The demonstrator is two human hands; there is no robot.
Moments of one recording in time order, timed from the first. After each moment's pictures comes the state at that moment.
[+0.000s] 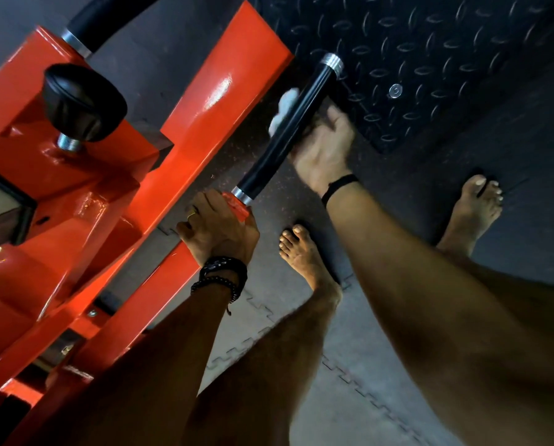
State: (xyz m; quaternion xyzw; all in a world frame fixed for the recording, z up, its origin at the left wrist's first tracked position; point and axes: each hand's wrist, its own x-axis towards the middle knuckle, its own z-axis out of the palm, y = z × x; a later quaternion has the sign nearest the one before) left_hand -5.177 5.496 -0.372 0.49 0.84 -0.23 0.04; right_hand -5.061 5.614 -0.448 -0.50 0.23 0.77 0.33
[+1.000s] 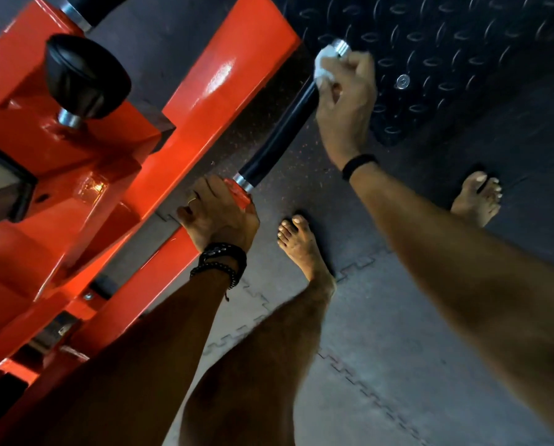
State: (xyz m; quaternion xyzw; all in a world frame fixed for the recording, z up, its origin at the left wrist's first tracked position) left_hand -5.184 5.486 -0.378 0.49 0.84 -0.23 0.10; right_hand -5.035 5.639 -0.441 -0.68 -0.56 0.40 0.26
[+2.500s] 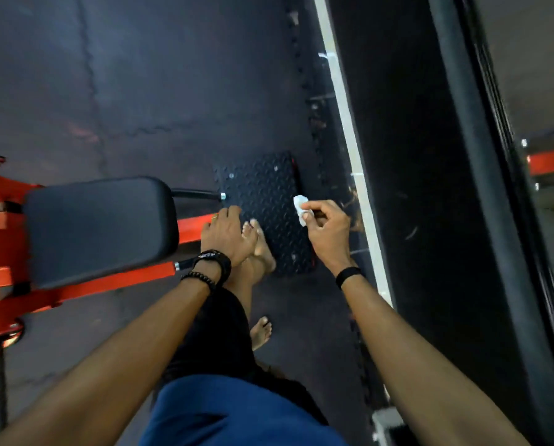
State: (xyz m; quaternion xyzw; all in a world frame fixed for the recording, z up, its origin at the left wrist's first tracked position) left_hand -5.032 5.760 0.082 0.36 0.89 0.09 0.27; right_hand -4.868 5.889 0.114 -0.49 -0.72 0.45 0.19
